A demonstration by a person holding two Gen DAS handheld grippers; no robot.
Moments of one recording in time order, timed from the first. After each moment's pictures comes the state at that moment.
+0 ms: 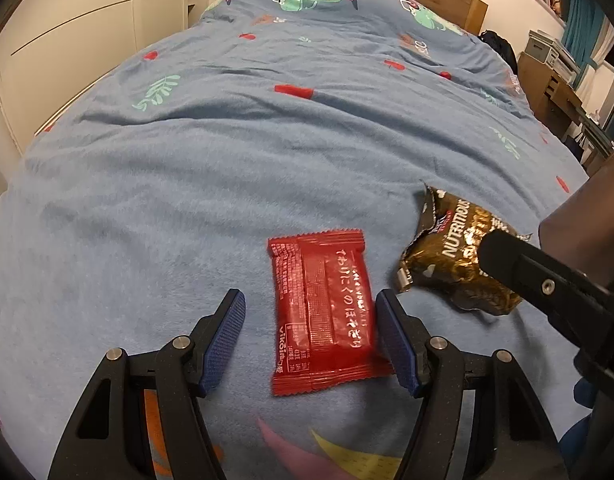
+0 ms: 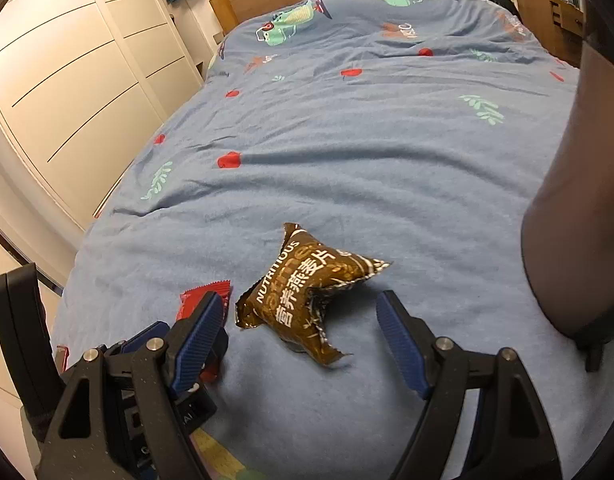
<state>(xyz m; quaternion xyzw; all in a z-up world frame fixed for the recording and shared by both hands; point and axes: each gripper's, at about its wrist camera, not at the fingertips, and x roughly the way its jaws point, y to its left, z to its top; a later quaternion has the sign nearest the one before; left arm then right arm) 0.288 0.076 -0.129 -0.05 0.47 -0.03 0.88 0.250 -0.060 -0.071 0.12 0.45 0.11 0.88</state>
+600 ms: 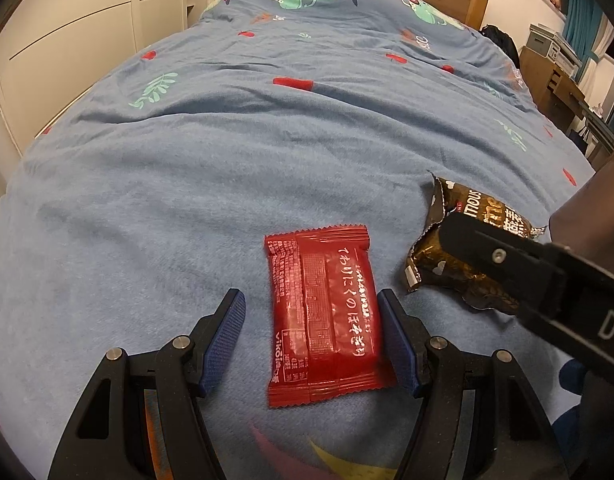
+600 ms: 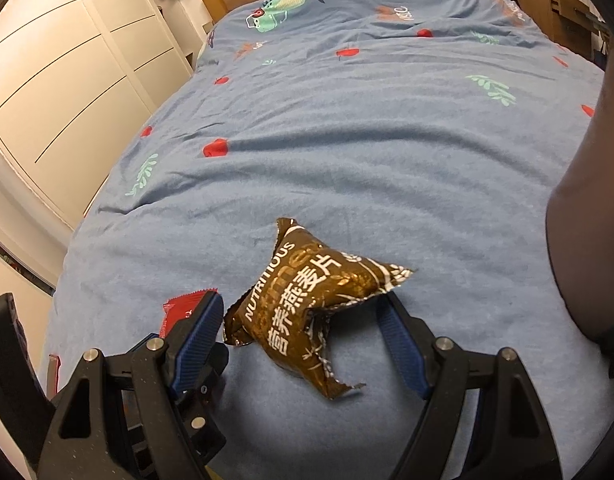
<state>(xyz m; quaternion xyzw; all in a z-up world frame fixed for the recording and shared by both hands) 0.293 0.072 -0.139 -0.04 0.47 -0.03 0.88 0.273 -0.052 -0.092 0.13 0.47 0.10 0.87</state>
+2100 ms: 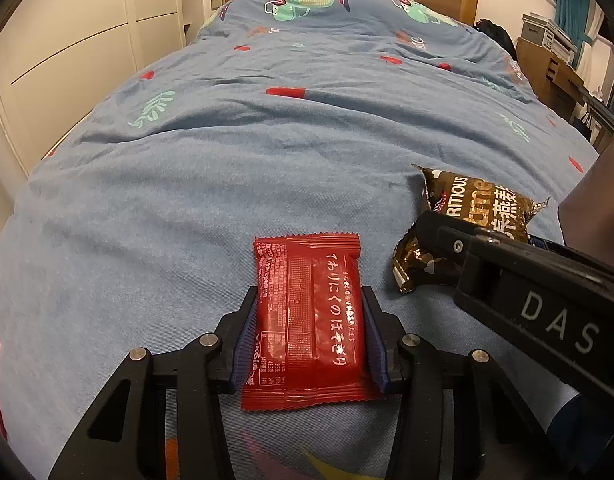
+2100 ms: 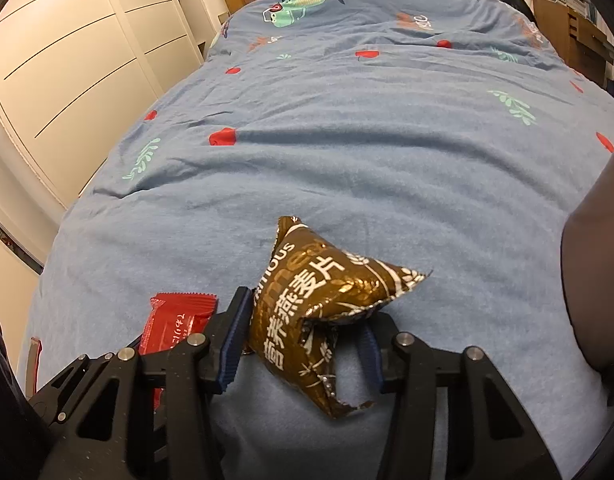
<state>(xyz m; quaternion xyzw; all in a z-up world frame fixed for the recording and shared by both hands) 0.291 0.061 -0.142 0.00 0.45 -0.02 0.89 0.281 -0.038 -0.099 0.09 0.46 0.11 0.87</state>
